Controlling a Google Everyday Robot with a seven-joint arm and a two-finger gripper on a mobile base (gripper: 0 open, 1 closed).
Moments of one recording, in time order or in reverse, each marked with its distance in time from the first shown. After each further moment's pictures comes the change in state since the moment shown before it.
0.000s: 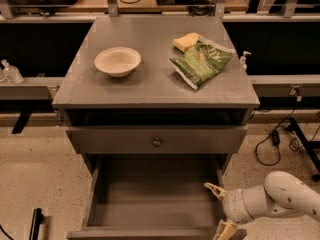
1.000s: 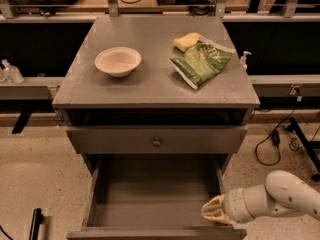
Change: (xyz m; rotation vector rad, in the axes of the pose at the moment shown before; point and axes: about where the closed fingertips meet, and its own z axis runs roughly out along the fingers) arm 0.001 -0.002 -0.003 0.006 0.004 0.000
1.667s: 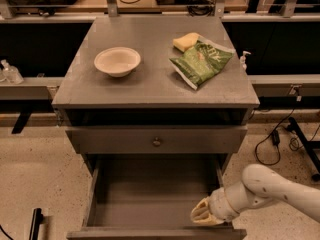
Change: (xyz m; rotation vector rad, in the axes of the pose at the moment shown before) arm 0.003 0.006 0.054 -0.190 0.048 -0.020
